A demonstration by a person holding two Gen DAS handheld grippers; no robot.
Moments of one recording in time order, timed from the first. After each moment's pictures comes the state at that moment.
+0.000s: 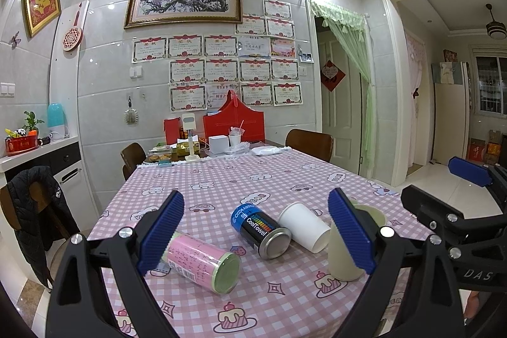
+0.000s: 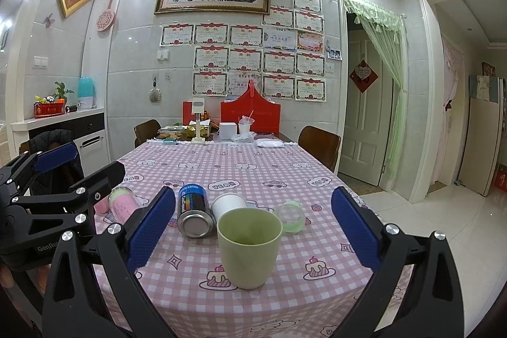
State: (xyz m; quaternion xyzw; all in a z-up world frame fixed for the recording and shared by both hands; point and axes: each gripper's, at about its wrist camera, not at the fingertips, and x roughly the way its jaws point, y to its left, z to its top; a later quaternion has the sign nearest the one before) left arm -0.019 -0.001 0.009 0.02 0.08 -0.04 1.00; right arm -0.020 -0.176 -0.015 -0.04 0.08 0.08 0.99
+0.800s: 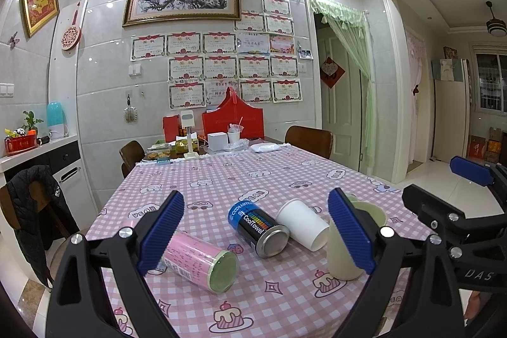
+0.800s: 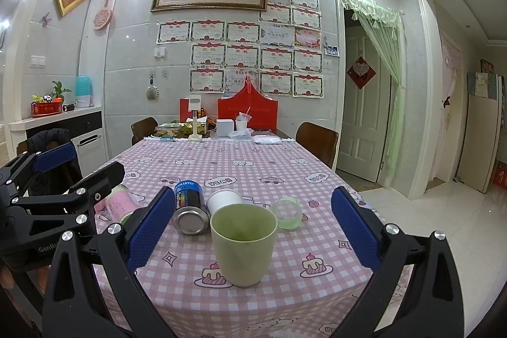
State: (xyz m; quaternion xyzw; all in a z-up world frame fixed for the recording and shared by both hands) left arm -0.017 0.009 0.005 0.03 0.09 -0.04 0.99; right arm -0.018 -0.184 -0.025 -0.03 0.09 0.08 0.99
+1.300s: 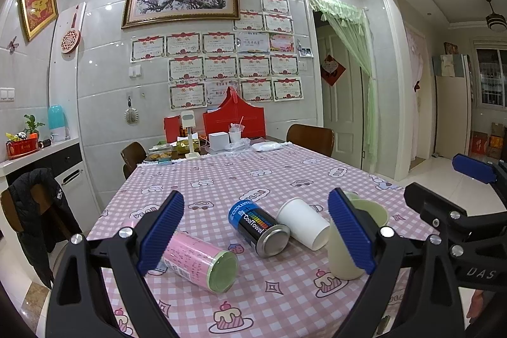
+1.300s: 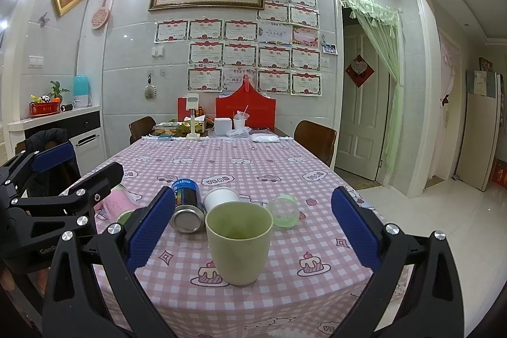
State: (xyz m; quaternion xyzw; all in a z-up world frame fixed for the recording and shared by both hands) left arm -0.014 0.007 0.003 0.03 0.09 -0.04 0.99; right arm -0.016 -0.192 -0.026 -0.03 0.09 0.08 0.99
